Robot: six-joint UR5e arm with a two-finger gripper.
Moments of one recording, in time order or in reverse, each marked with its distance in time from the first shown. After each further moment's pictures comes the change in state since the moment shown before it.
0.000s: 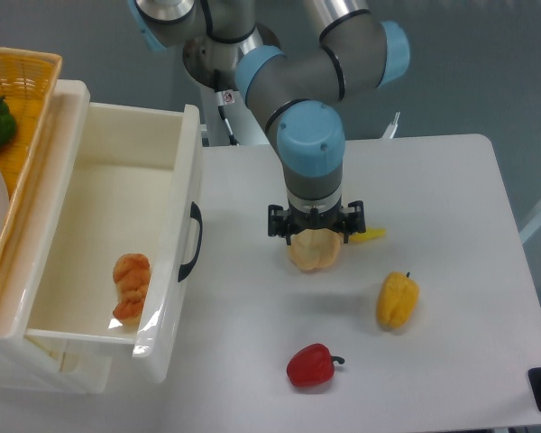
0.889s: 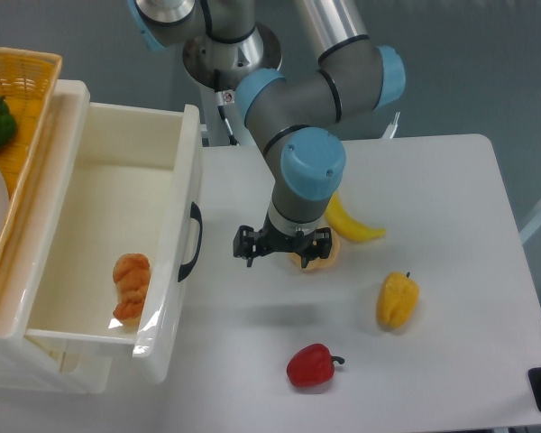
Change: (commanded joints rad) arm -0.011 -0.041 0.003 -0.002 -0.174 -0.066
